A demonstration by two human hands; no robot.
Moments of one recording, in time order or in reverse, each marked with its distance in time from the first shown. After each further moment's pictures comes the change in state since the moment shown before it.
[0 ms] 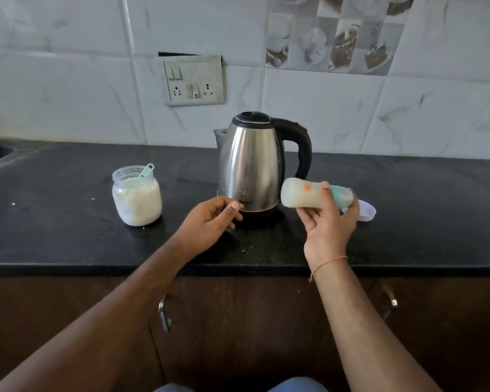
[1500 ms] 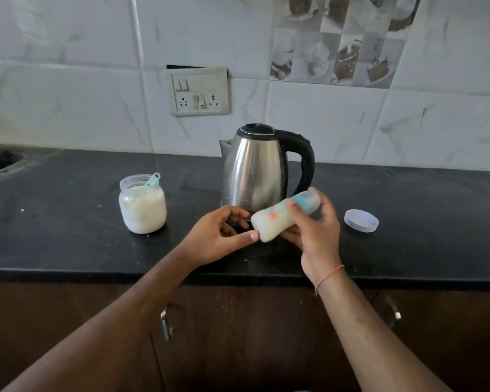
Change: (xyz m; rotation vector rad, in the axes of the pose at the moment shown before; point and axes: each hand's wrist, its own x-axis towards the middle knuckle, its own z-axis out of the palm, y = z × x) left_hand -0.004 0.005 -0.003 0.064 -0.103 0.040; right_hand -0.003 0.007 0.005 -0.147 -0.104 0.047
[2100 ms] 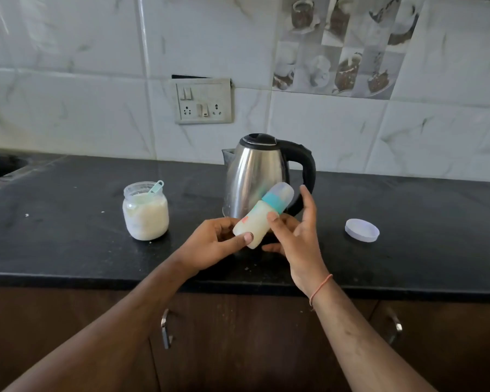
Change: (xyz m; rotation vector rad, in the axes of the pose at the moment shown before) left_hand -0.002 0.000 -0.004 -0.061 -0.005 -0.028; right_hand -0.018 0.007 0.010 -0.388 -0.374 -0.016
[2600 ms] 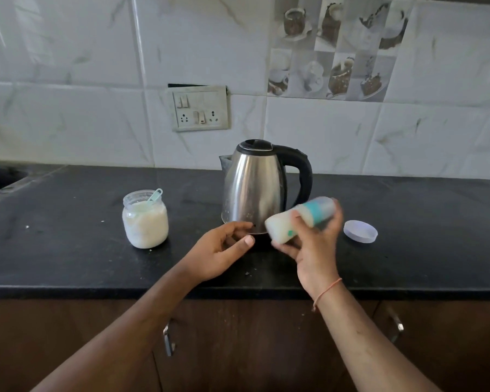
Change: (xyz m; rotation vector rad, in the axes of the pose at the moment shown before) left_hand -0.003 0.002 0.004 0.113 -0.079 0.055; right_hand 0.000 -0.007 -0.010 0.339 0.286 0.017
